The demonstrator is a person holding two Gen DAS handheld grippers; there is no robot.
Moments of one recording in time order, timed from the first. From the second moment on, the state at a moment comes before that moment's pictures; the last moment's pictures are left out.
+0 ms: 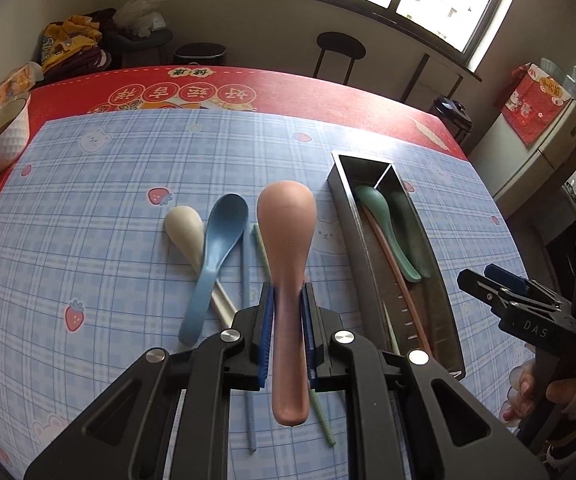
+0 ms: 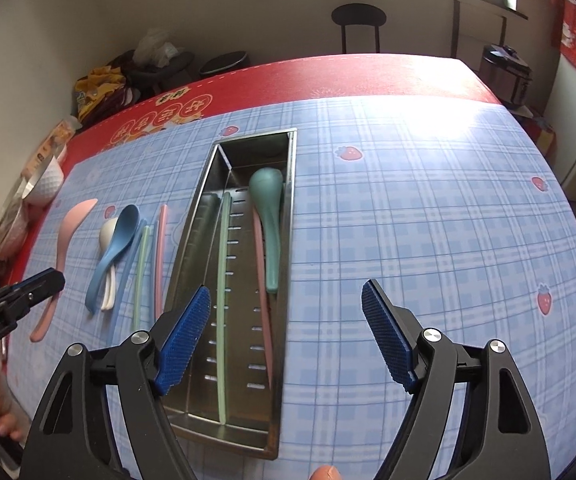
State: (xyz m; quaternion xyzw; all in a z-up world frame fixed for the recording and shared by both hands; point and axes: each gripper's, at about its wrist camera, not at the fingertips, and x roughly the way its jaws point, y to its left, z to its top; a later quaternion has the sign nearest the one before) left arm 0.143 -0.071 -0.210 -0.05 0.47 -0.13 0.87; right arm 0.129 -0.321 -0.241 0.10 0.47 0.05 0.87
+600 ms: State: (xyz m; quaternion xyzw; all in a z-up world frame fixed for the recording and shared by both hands) left arm 0.208 -0.181 -0.227 -0.05 0.50 -0.15 0.85; right arm 0.137 -0.382 -0.253 0.13 0.47 0.05 0.87
